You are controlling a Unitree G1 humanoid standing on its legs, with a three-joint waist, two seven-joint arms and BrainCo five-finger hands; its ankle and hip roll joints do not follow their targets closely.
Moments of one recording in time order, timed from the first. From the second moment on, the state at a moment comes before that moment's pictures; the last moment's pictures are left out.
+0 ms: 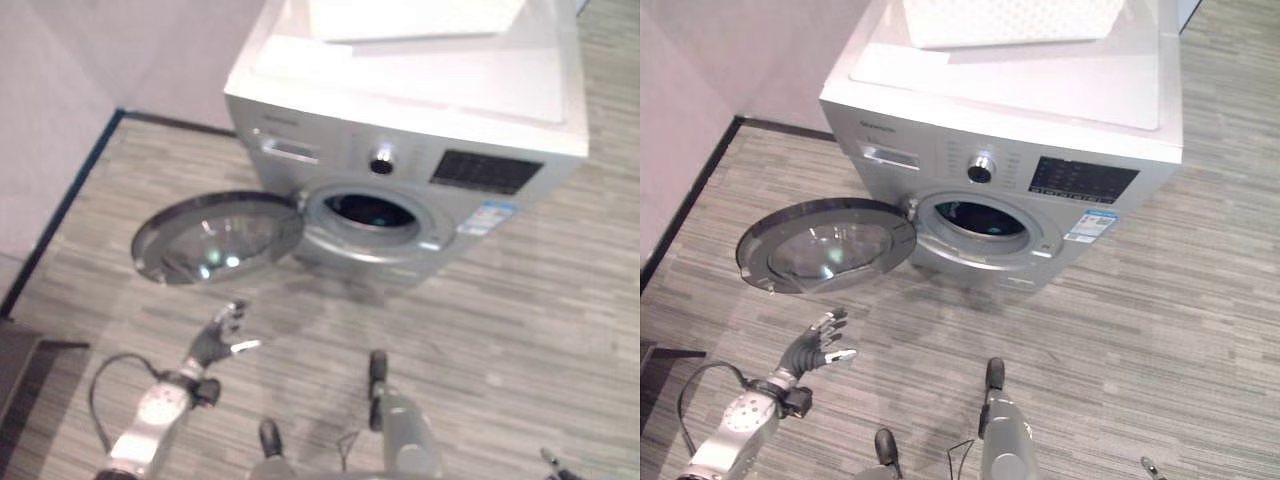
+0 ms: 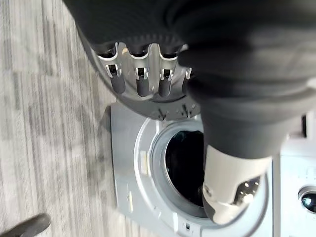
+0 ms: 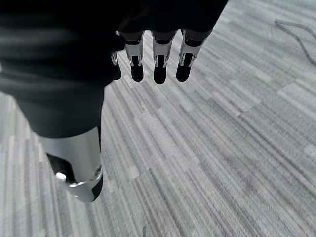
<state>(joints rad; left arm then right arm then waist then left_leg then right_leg) 0.15 0.56 -0.20 0.20 -0.37 -0.16 -0.07 0.03 -0.46 -0.31 1.37 0.64 -0.10 -0.15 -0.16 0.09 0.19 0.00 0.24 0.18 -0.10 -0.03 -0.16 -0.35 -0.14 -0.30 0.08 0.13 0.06</state>
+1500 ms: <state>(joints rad) -0.88 0.88 -0.38 1.22 0.07 -0.06 0.21 0.09 -0.40 -0.07 1.37 0.39 -0.05 -0.06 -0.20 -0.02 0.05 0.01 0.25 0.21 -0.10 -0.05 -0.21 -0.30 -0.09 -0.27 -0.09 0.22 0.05</state>
